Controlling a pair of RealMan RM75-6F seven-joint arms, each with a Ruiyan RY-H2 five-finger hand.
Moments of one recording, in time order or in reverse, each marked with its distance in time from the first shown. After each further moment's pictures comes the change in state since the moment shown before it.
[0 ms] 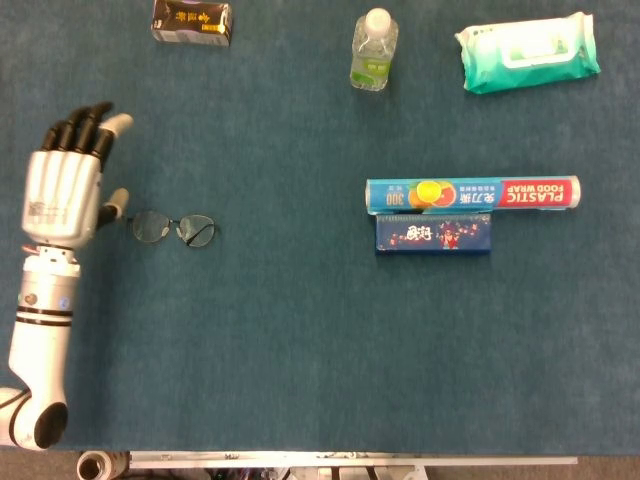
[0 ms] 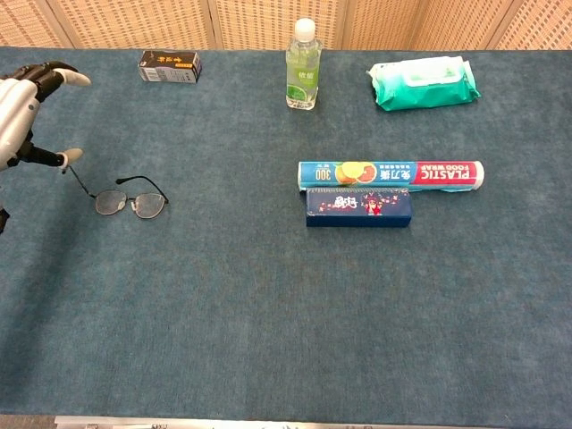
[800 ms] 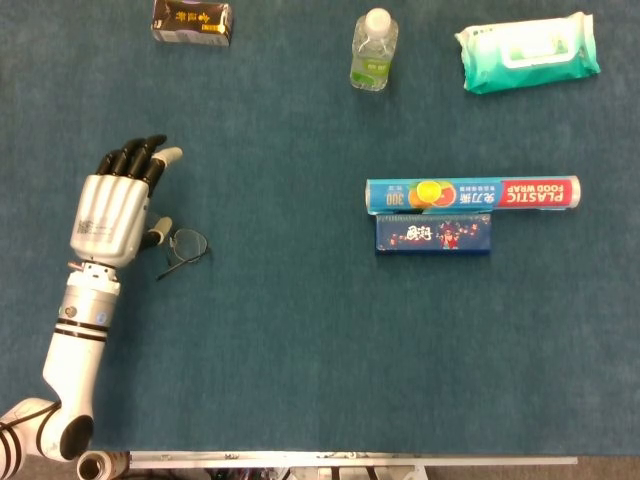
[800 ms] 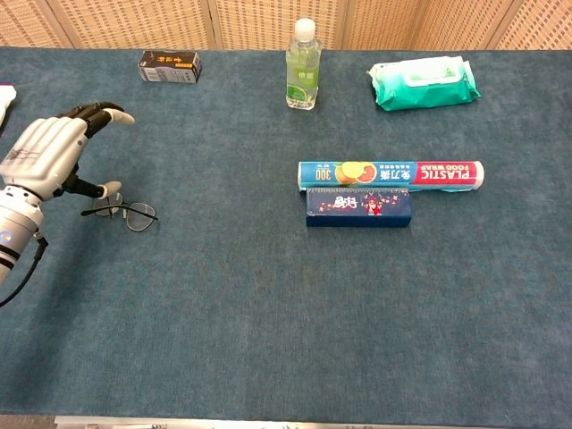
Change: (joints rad) left arm 0.000 -0.089 0.045 0.028 0.012 -0.056 -0.013; right arm -0.005 0.011 0.003 -0.011 -0.014 0.017 0.022
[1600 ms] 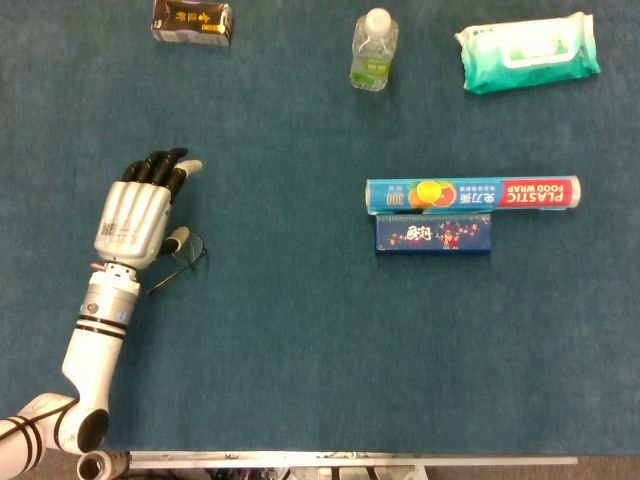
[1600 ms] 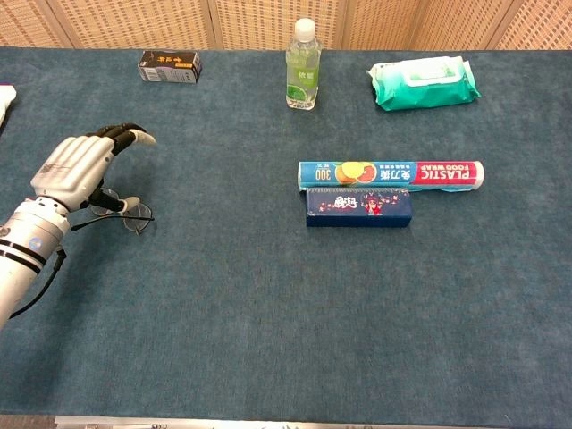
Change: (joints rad) left arm -0.024 -0.084 0.002 0.108 -0.015 -0.080 -0.025; right arm -0.002 0.004 -0.001 -0.003 -0.002 -0.003 -0.002
